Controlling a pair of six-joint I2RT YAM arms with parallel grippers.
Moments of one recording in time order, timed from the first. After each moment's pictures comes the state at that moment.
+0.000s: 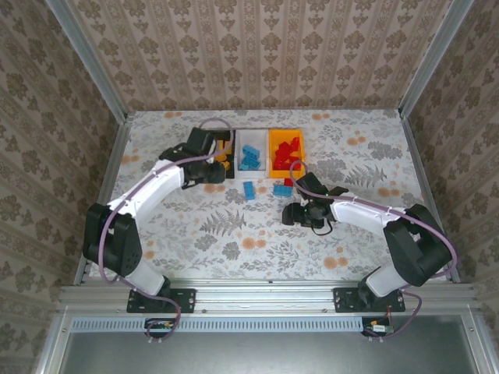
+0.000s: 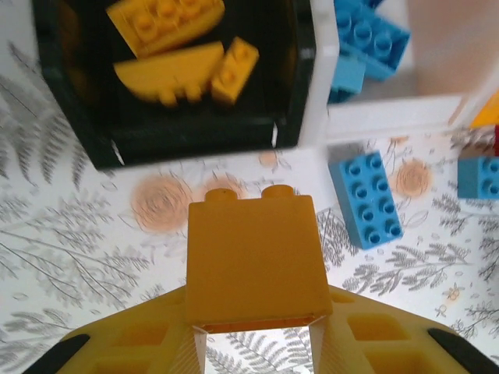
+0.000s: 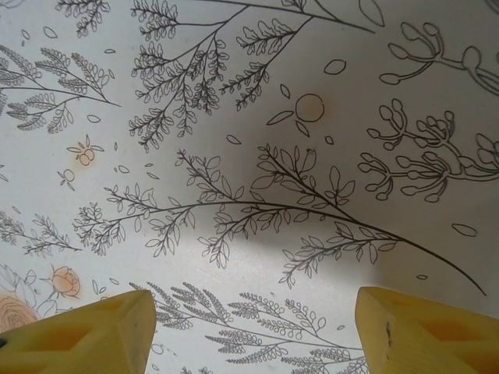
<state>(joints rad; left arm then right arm) -0.46 1.58 1.28 -0.73 0.03 -0.31 0.54 1.51 0.80 -0.49 -0.13 0.63</state>
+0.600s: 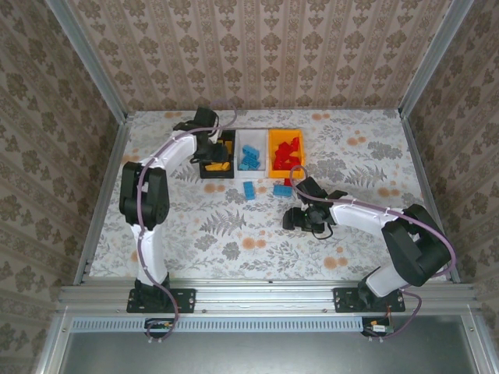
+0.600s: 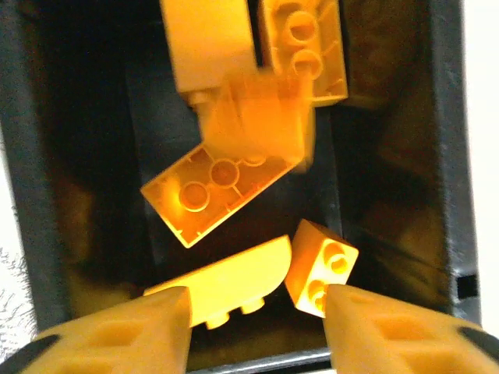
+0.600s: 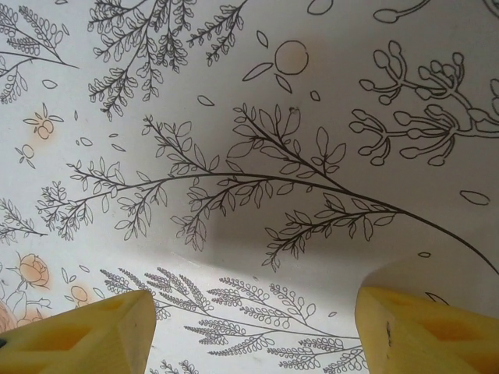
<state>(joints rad) -0.36 2.05 1.68 -0.77 0.06 -0.19 0.55 1.51 0.76 -0.48 -0.14 0.66</state>
